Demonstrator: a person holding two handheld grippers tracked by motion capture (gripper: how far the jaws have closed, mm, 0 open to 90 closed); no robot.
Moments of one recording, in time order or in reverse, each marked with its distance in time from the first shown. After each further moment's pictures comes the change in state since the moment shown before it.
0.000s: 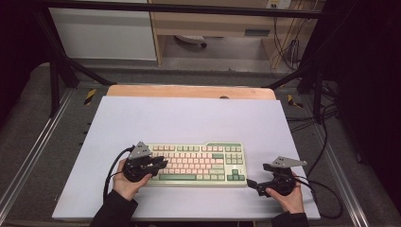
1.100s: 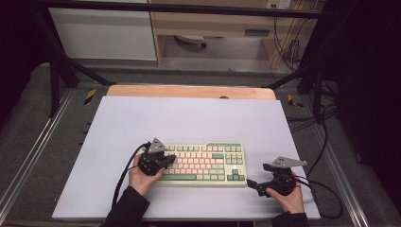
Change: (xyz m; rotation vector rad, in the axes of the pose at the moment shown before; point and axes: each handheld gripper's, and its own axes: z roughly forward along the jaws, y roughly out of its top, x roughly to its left) left arm -0.003 0.010 0.045 0.067 0.042 0.013; right arm 0.000 0.000 0.000 0.001 0.002 -0.002
